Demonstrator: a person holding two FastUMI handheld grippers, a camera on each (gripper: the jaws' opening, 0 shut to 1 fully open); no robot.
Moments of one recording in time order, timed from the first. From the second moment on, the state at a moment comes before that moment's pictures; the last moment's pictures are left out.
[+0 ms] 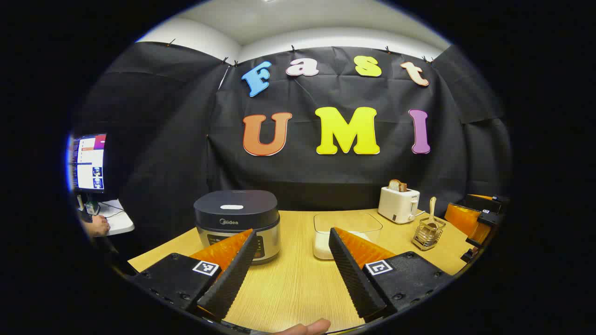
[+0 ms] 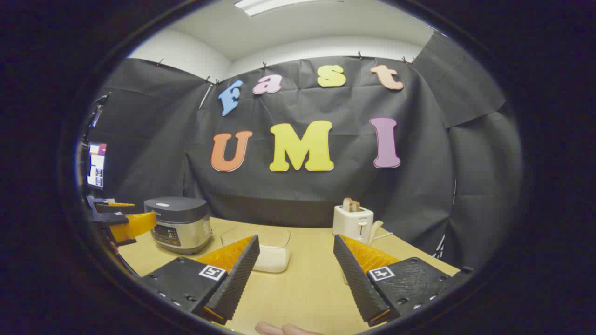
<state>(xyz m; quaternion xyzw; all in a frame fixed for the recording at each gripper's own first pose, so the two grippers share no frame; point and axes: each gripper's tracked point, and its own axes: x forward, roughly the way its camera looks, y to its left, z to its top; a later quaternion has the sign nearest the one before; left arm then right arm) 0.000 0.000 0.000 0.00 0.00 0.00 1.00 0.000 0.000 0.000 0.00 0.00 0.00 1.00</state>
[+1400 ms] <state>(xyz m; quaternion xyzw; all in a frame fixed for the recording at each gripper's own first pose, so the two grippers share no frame) 0.102 0.099 0.022 0.00 0.12 0.04 0.99 0.006 -0.013 -0.004 0.01 0.01 0.00 1.00</state>
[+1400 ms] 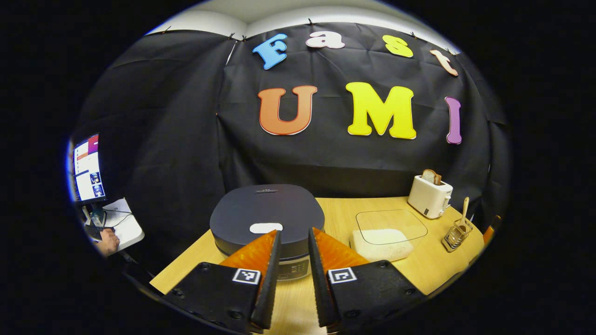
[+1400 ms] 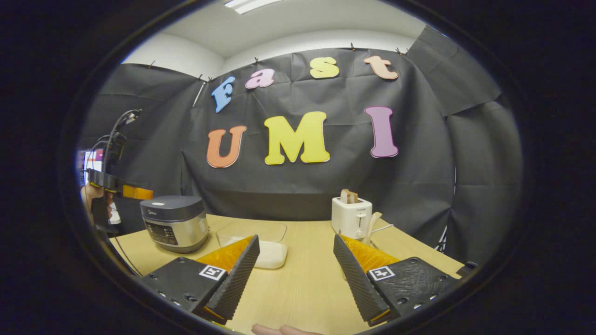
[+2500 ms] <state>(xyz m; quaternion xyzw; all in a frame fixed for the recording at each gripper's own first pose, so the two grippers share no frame) 0.143 0.137 -0.007 -0.02 0.23 0.06 0.97 -0.005 -0.004 0.007 0.03 0.00 0.03 1.00</state>
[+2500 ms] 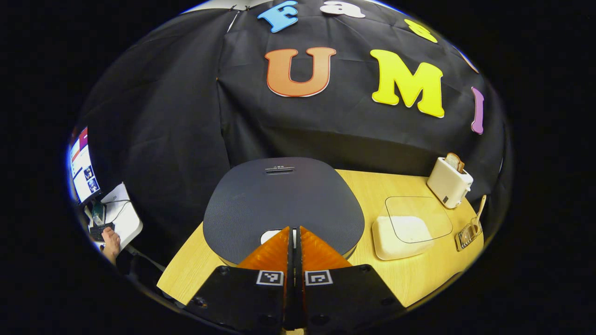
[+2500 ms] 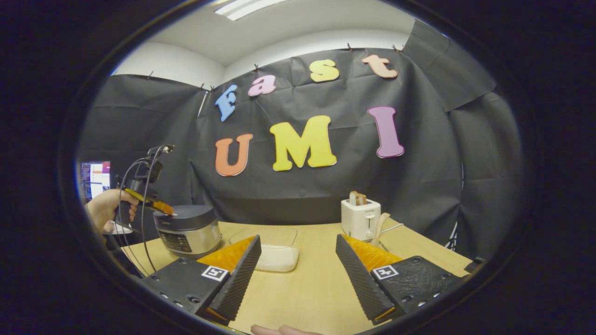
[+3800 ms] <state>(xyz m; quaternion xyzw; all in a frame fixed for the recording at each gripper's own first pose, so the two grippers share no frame) -0.001 0.053 0.024 -0.04 0.02 0.01 1.00 0.019 -0.068 -0.005 -0.01 0.02 -0.06 1.00</state>
